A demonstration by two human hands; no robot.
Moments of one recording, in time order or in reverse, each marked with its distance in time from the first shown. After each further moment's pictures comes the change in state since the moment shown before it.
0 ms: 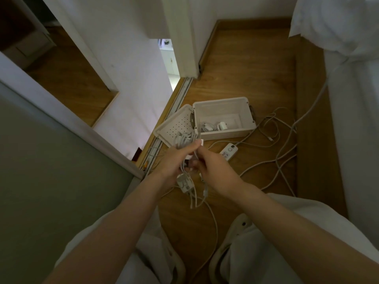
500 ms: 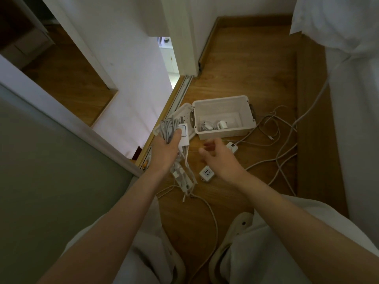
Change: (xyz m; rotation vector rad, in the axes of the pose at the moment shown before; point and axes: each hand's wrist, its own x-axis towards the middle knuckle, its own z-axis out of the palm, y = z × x) left_hand 0.006 0.011 -0.006 0.153 0.382 0.281; right_hand 0.013 0.004 -0.014 0.257 0.046 0.385
